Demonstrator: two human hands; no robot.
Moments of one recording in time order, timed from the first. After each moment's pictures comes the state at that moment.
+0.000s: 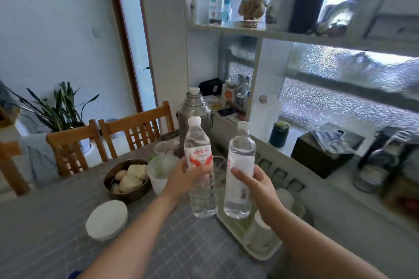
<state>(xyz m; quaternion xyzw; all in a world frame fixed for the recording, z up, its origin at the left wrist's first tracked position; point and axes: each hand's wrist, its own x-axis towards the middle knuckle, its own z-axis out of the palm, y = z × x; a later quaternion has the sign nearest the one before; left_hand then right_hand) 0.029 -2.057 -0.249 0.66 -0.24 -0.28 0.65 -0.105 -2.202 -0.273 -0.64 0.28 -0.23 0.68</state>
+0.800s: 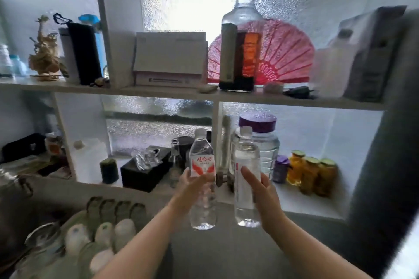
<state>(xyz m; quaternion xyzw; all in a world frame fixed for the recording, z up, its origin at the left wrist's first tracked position) -0.308 -2.262 -0.186 0.46 -0.49 -0.48 0.57 -0.499 -2.270 -0.185 -0.50 0.44 -0.54 0.52</state>
